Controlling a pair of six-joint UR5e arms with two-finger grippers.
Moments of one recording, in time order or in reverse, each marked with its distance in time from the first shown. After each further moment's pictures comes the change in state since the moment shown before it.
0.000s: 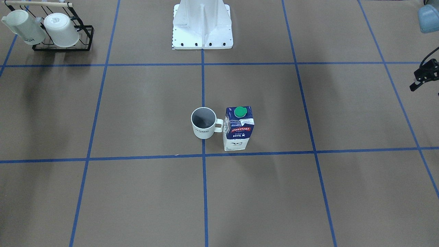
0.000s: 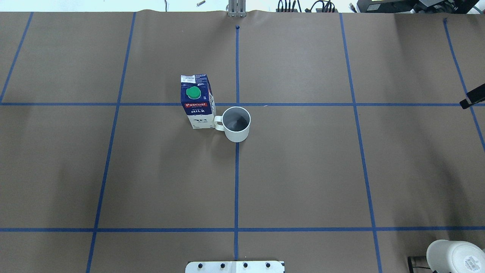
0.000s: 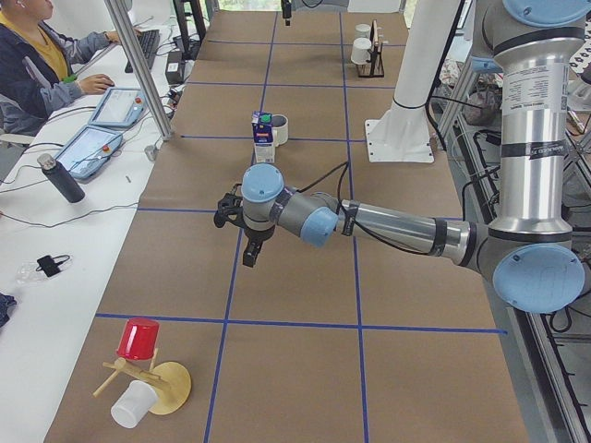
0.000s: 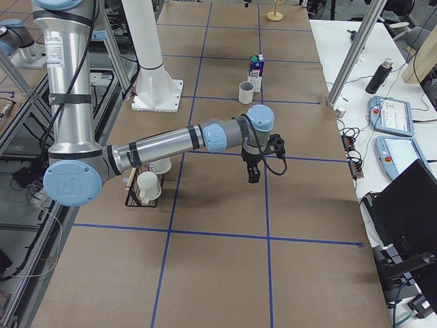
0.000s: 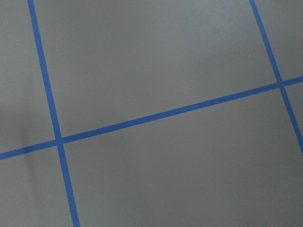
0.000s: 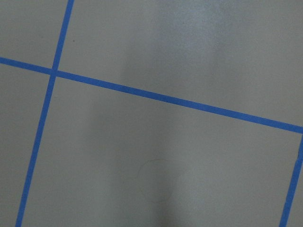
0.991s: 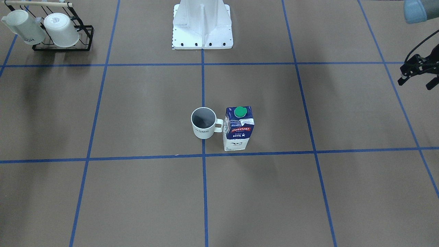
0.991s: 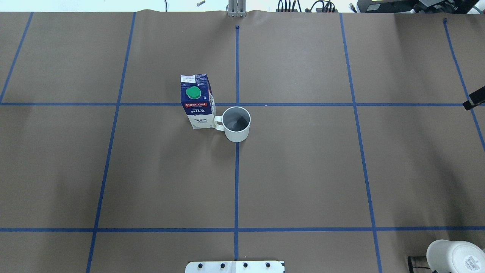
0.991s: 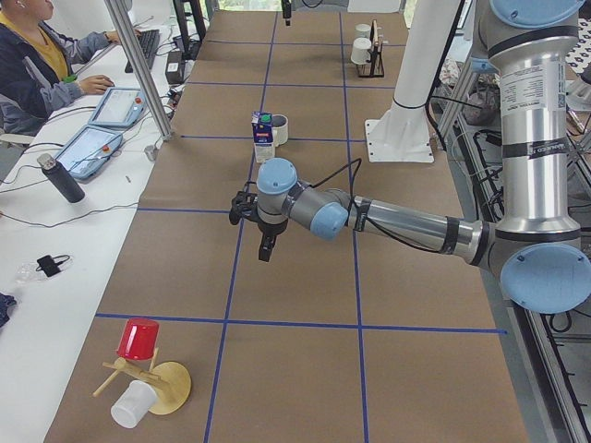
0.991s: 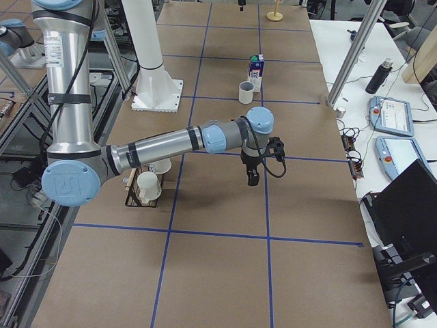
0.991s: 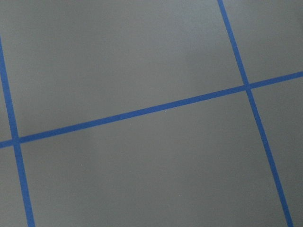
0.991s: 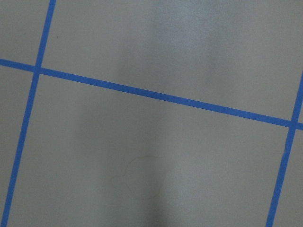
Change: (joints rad) left arm 0.085 0.099 -0.108 -0.008 0.117 -0.126; right arm 0.003 -0.011 -0.008 -0.001 -0.030 0.003
